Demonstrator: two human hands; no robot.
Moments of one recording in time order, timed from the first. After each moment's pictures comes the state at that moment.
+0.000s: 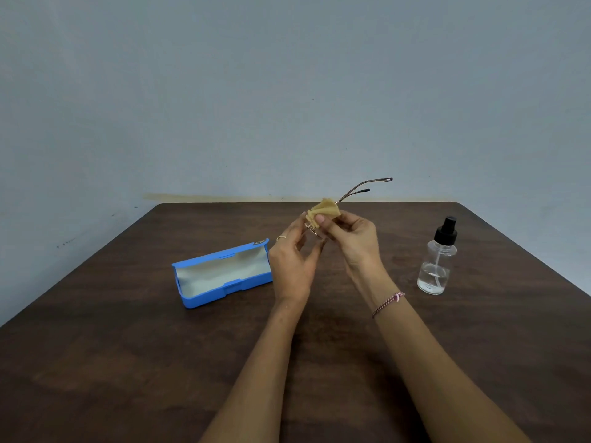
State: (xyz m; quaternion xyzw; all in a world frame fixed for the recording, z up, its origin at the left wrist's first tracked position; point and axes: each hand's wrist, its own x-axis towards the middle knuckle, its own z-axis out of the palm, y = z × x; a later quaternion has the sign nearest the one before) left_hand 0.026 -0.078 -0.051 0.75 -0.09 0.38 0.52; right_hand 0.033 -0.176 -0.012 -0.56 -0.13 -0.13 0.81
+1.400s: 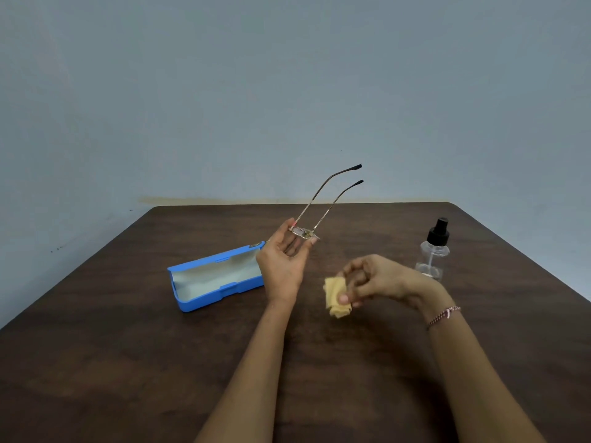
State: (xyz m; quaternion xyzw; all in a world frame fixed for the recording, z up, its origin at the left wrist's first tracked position) left_hand 0.025 -0.078 -0.045 0.64 -0.02 0.28 0.72; right_hand 0.011 -0.248 -0.021 -0.78 -0.17 0.22 0.56
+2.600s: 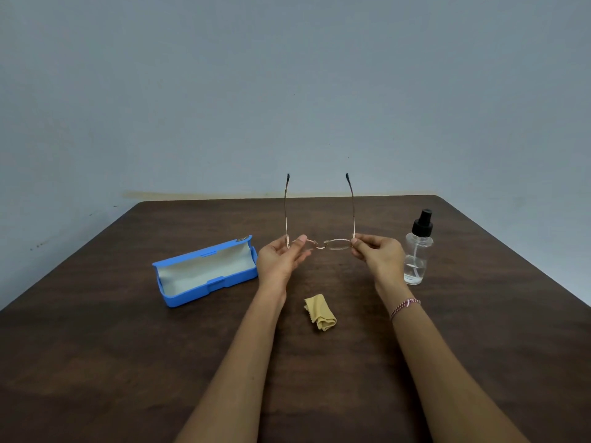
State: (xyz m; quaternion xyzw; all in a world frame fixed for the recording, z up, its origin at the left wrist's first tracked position) left_hand 0.038 -0.083 -0.055 0.55 0.09 0.05 0.83; right_hand 0.043 -0.249 -0.055 -0.70 0.12 -0.17 0.69
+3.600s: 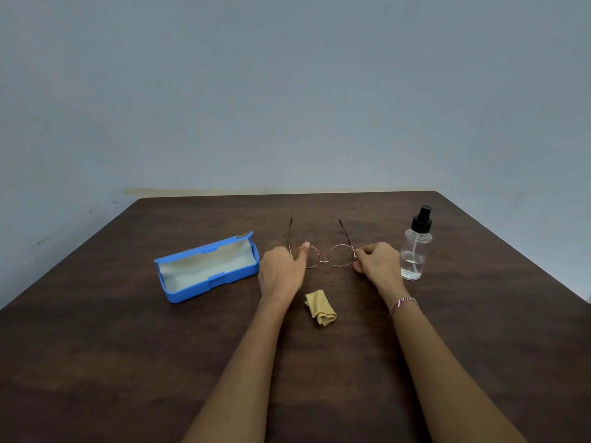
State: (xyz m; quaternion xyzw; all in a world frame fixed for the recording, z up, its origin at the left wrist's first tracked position) left_hand 0.038 -0.084 -0.069 0.92 0.09 0.13 0.35; right_hand 0.036 -0.253 -0.059 -0.88 0.13 -0.12 0.43
